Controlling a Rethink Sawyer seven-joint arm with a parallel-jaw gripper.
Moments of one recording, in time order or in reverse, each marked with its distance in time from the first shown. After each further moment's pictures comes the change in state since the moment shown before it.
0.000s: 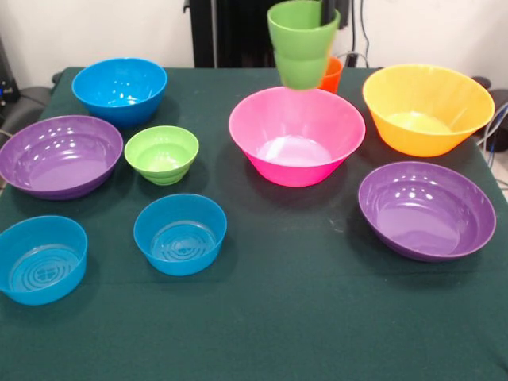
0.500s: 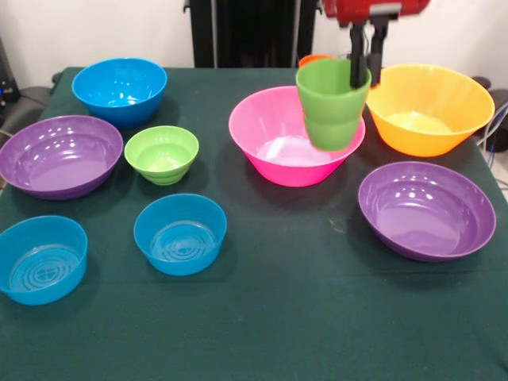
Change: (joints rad) arm 0.048 0.193 -0.005 -0.219 -0.002 0.030 0.000
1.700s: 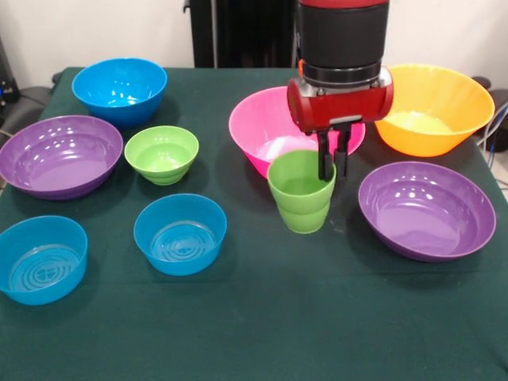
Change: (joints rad) arm -0.022 0.253 -0.019 -0.195 -0.001 0.005 0.000
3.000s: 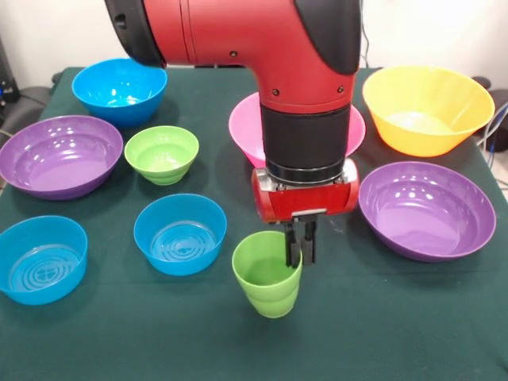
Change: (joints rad) arm -0.004 0.229 0.000 -0.328 -0.014 0.067 0.000
